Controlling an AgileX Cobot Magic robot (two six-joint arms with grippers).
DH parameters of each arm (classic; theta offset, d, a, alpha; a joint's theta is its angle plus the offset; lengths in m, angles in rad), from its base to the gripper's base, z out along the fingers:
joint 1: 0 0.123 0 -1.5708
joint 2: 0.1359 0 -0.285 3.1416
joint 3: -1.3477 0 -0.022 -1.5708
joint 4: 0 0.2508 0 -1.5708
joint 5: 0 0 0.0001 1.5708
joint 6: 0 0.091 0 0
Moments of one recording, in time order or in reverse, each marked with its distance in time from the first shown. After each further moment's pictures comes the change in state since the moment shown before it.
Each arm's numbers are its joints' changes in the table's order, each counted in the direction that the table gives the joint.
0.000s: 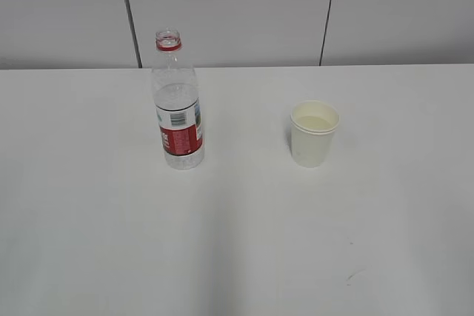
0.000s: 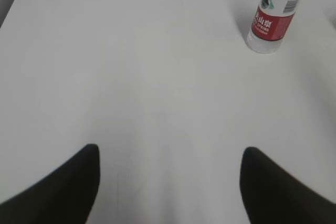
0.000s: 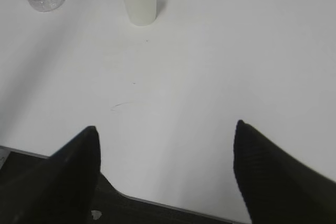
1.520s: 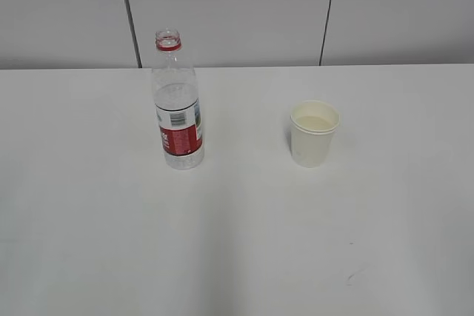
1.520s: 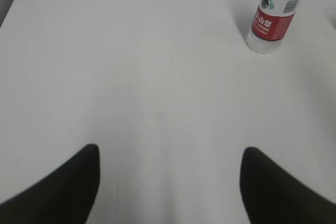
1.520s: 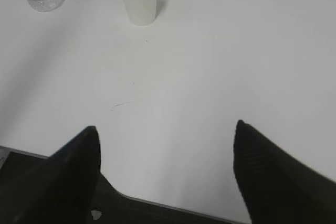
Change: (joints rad) left arm 0.000 0.000 0.000 0.000 0.000 0.000; right arm 0.000 0.000 0.000 0.000 0.000 0.002
